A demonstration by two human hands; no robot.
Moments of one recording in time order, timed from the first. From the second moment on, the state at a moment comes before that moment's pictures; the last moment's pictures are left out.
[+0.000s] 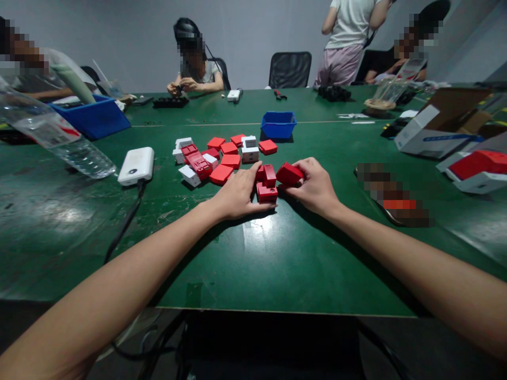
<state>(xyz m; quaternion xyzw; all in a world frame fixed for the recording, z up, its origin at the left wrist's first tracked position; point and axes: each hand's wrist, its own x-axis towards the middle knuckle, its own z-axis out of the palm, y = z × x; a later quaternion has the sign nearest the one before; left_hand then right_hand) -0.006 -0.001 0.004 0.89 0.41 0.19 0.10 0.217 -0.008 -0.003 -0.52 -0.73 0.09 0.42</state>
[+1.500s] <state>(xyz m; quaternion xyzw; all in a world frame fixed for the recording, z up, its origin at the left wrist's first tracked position) -0.006 -0.001 0.004 0.89 0.41 0.19 0.10 0.223 0.000 0.003 -0.52 -0.65 0.35 0.44</state>
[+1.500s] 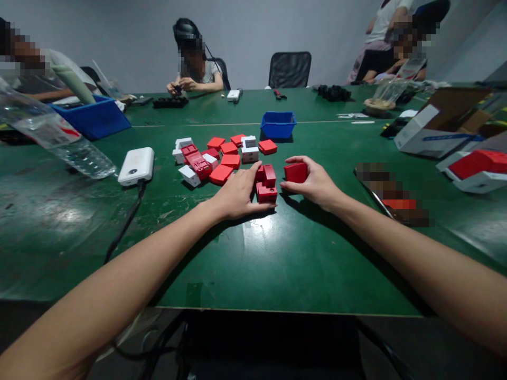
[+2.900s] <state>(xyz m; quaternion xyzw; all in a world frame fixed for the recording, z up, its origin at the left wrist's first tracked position) -0.006 -0.002 0.004 0.89 0.41 0.19 0.10 0.221 -0.005 -0.004 -0.50 -0.73 0.16 0.43</state>
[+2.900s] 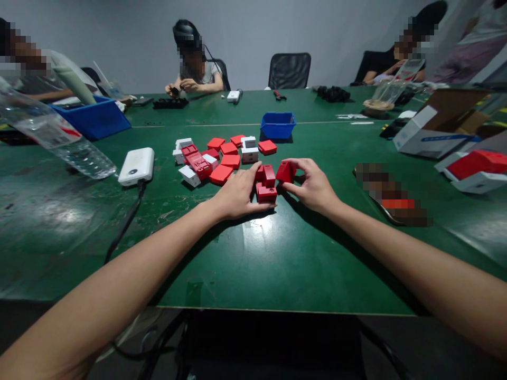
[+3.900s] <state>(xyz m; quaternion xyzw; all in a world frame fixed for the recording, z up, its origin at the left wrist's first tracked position) -0.006 -0.002 0.004 0.89 0.41 0.18 0.10 0.216 -0.005 0.007 -0.41 -0.45 0.62 0.50</state>
